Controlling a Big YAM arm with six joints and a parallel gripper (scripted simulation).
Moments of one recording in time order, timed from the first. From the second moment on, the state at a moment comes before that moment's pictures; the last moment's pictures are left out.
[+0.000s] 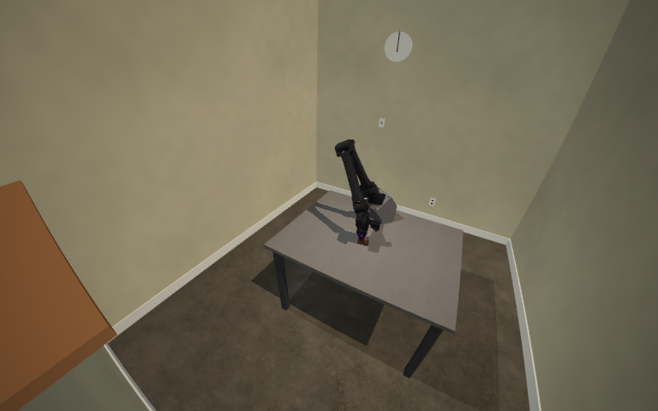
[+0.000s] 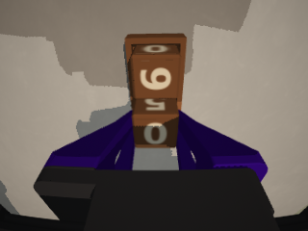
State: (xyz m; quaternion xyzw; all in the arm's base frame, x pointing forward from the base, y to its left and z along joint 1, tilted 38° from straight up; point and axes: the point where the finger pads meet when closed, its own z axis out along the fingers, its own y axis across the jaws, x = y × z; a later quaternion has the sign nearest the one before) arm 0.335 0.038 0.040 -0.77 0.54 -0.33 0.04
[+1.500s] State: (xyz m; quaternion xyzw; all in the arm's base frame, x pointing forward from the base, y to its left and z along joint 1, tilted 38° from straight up) arm 0.287 0.063 0.106 -0.78 0.54 -0.33 0.03
